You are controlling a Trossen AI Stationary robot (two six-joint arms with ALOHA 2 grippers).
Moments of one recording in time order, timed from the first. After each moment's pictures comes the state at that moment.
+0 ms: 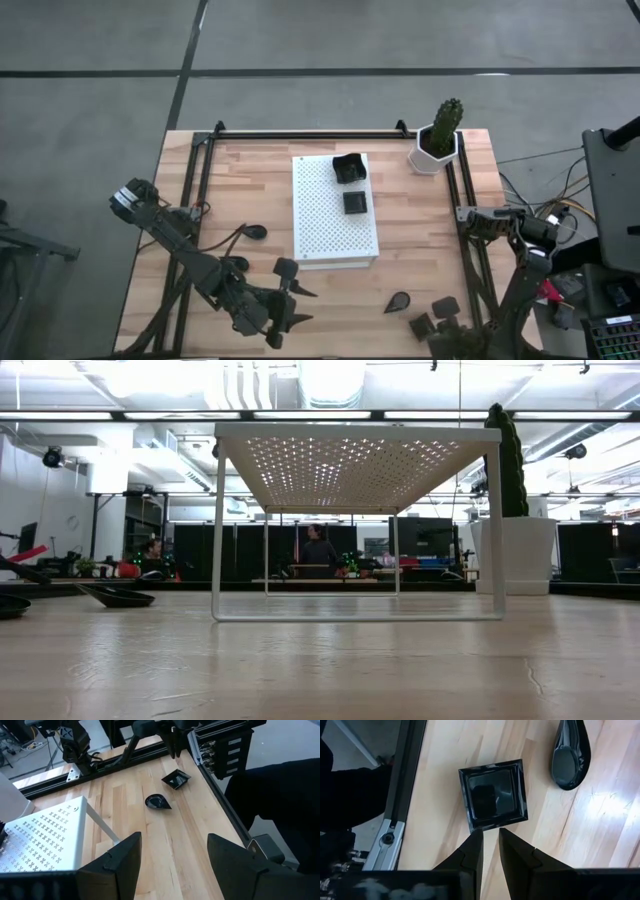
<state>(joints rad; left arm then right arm) -0.70 1.60 1.30 -0.23 -0.55 -0.10 1.19 1.90 1.44 -1.15 0.22 0.95</state>
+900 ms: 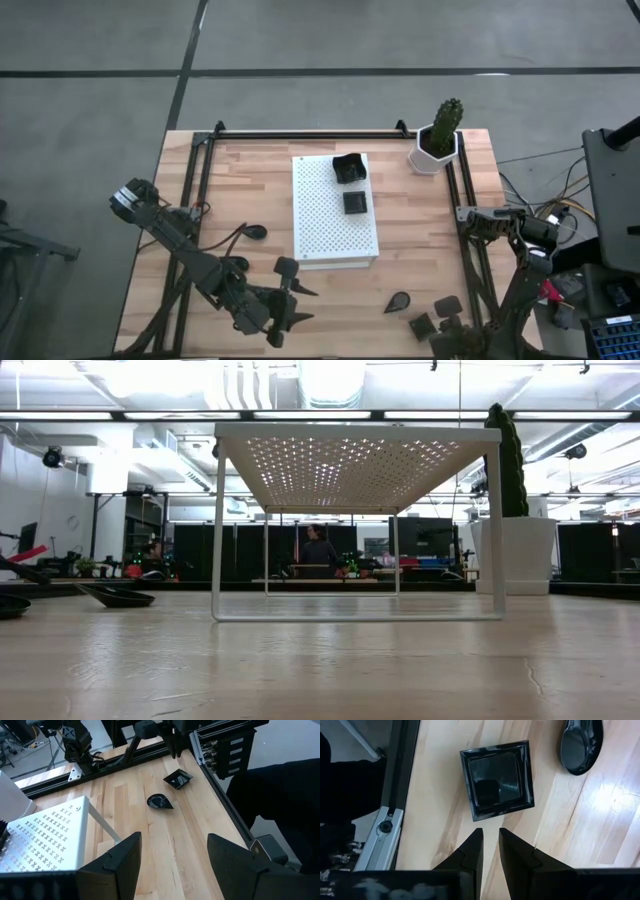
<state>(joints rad) -0.69 1.60 1.30 -0.23 -0.55 -0.10 1.20 1.90 1.41 -1.15 0.18 0.98</state>
